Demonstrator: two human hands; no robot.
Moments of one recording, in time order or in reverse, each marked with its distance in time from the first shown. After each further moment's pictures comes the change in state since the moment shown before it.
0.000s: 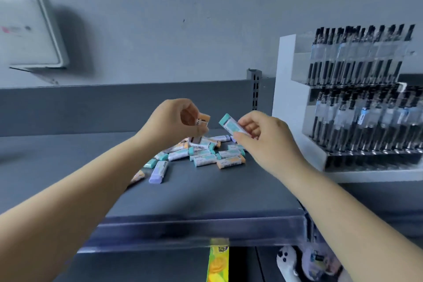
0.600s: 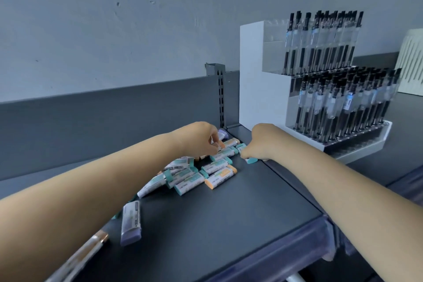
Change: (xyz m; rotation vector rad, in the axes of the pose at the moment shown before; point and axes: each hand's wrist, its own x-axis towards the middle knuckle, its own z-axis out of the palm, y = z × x) left_hand 0.094 -0.020 0.094 0.289 -0.676 0.323; right_hand 0.052 0.043 0.016 -0.713 -0.323 0.714
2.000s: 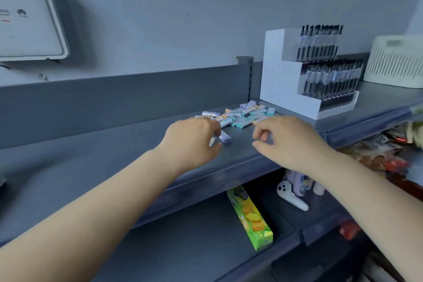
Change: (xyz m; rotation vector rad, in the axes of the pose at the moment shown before) left_hand -0.291 -0.029 -0.009 0.188 0.417 0.099; right_hand -0.254 -0.102 0.033 -0.003 0.434 -0.354
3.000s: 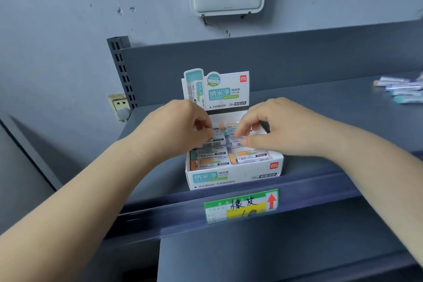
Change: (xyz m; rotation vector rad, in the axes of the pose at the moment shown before) left_hand -0.256 -0.308 -0.114 -0.093 -0.123 -0.368; right_hand 0.042 -0.394 0.096 0.332 -0.388 -0.444
